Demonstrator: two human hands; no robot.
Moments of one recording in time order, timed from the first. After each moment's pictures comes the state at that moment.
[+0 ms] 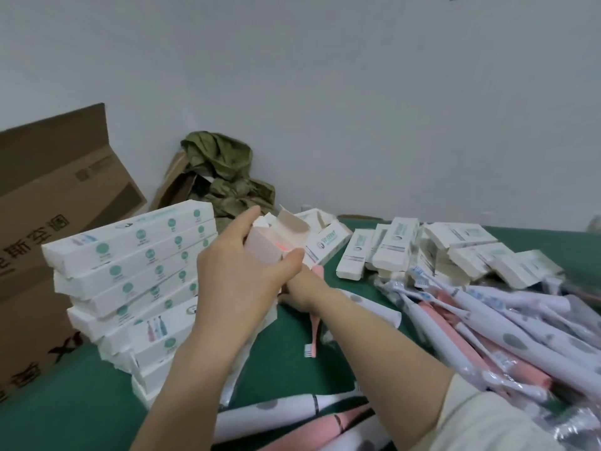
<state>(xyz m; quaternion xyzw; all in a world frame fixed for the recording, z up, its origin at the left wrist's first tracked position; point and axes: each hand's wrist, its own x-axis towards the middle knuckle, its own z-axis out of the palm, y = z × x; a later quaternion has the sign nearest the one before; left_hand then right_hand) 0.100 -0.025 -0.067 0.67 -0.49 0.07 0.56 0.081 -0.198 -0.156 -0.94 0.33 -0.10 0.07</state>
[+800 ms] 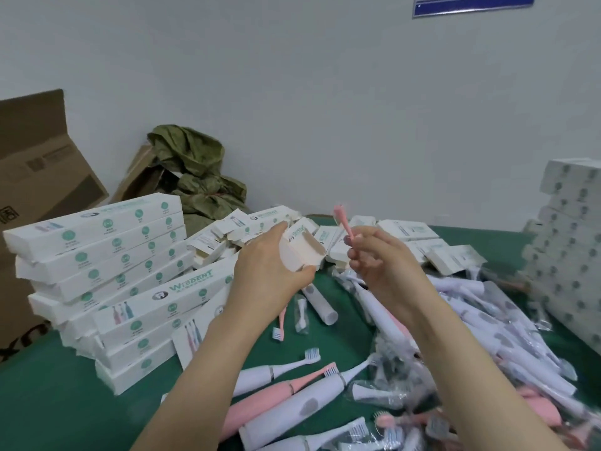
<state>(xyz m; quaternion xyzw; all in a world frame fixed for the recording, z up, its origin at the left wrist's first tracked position) 0.060 -0.053 -0.094 0.68 -0.58 0.06 0.45 -0.101 -0.116 -0.088 -0.51 0.19 -0.50 0.67</state>
